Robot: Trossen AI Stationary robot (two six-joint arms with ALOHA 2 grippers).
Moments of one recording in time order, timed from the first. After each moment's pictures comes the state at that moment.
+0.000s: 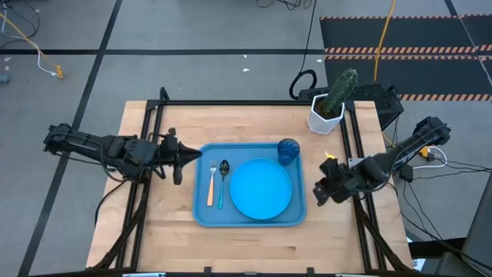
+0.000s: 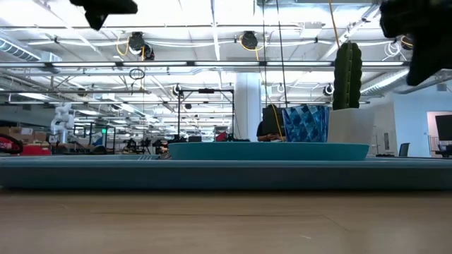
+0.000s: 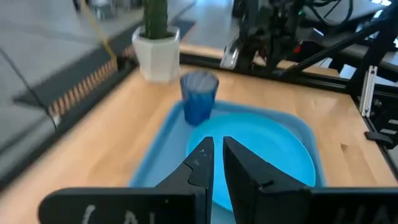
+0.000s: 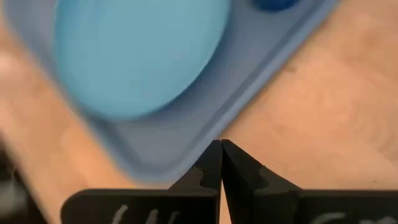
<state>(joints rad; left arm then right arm) -0.24 0.74 0.74 -0.35 -0.42 -0.23 0.54 0.95 0.74 -0.95 0.32 1.39</state>
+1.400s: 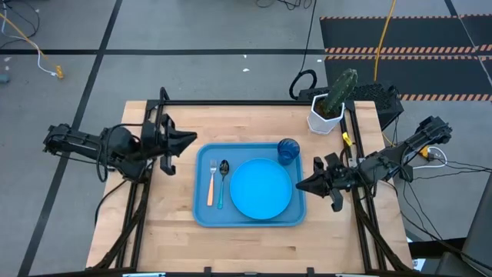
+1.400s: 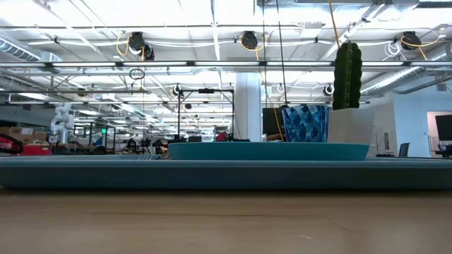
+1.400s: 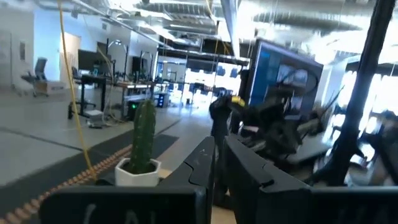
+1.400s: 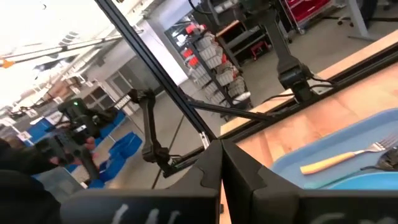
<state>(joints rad) -0.24 0.74 0.74 0.26 -0.42 -0.06 0.53 0.86 0.74 0.11 0.36 0.67</state>
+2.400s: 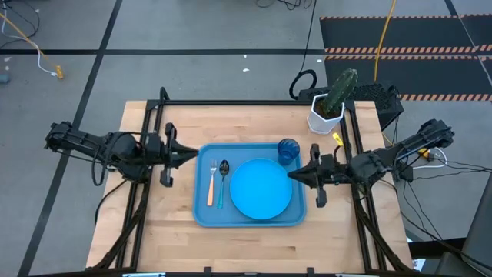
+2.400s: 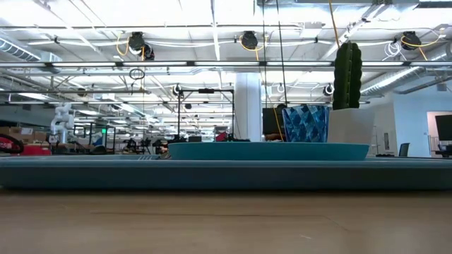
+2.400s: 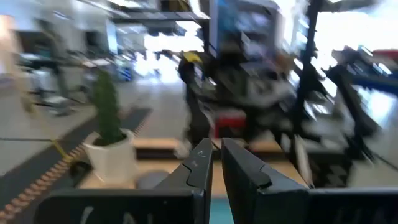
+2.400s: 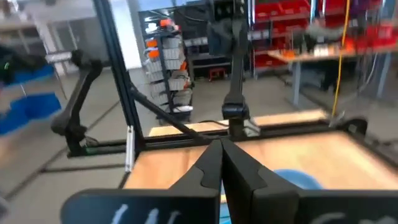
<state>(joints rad) -0.30 0.71 0.74 0.05 -0.31 0.02 0.44 0.91 0.74 0.14 0.41 0.20</state>
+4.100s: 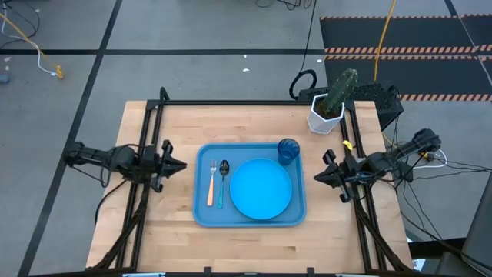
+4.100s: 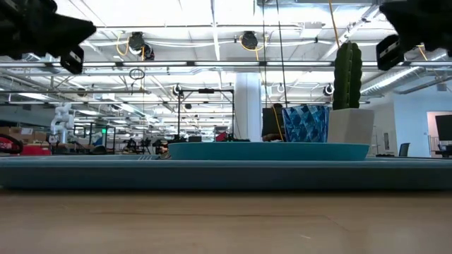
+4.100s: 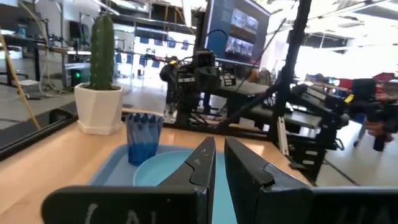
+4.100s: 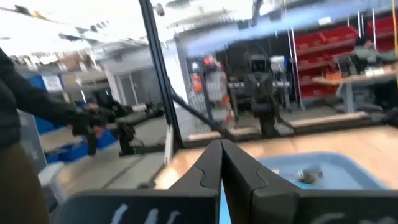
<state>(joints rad) -0.24 0.00 0.08 0.06 -0.17 -0.13 0.44 0.20 0.02 0.39 0.24 0.17</state>
